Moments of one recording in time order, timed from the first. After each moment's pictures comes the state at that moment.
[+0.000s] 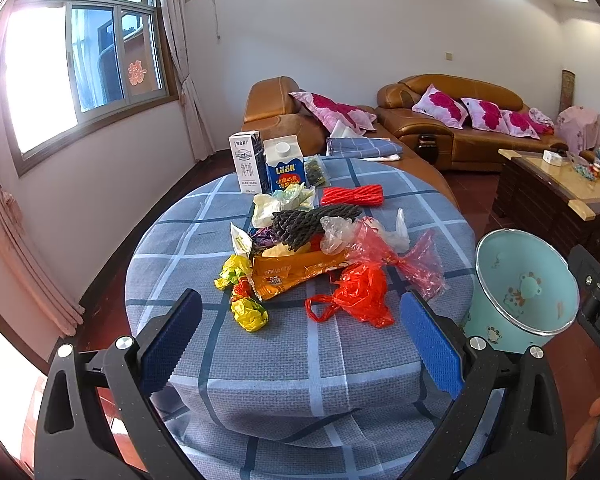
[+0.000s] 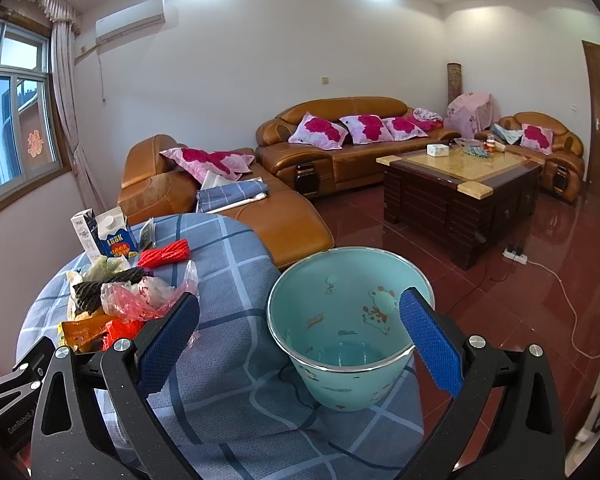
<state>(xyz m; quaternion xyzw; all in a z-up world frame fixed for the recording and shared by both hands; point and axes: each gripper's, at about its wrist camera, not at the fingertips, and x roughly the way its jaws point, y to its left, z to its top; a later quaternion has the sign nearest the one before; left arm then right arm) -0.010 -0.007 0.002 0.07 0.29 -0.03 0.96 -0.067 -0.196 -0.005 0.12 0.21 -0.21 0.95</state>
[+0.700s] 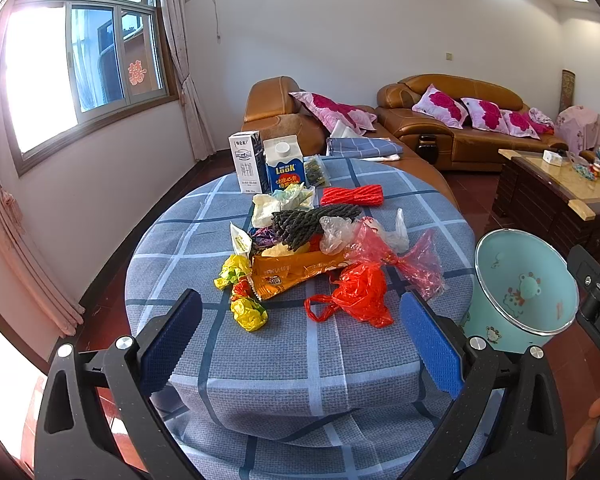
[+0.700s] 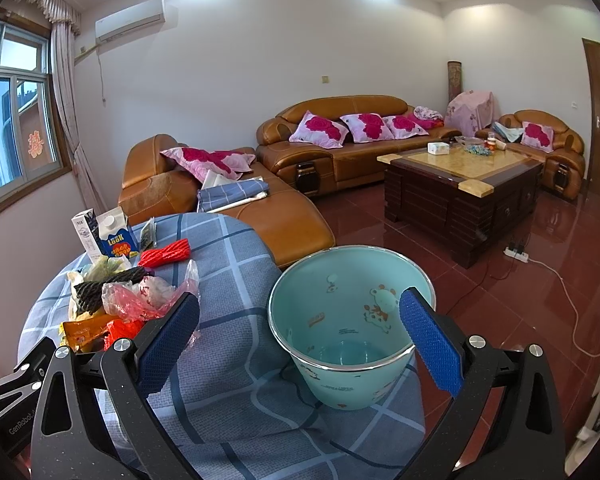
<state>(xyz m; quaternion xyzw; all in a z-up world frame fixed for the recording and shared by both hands) -0.007 -0.005 -0.001 0.07 0.29 -0.03 0.96 -0.068 -0.197 -0.005 0.12 0.21 -0.21 0.95</state>
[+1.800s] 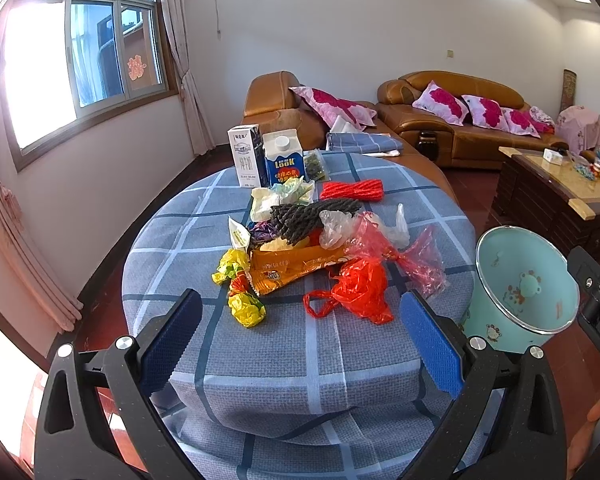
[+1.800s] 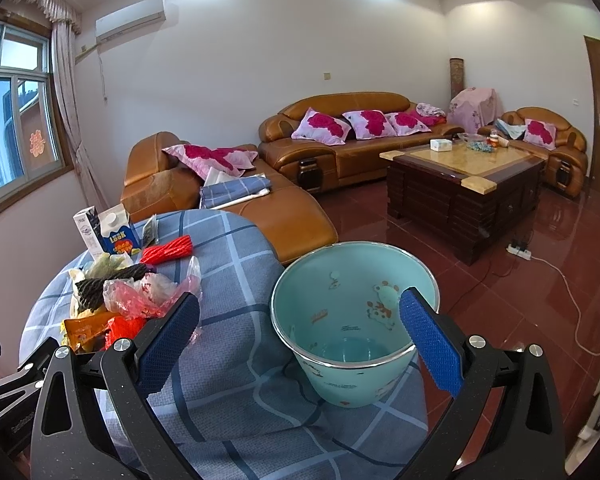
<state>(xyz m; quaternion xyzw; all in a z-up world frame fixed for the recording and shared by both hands) -0.007 -0.005 -0.005 0.07 0.29 -0.03 0.95 -0.064 -0.190 -0.010 0.12 0.22 -0.21 0.95</state>
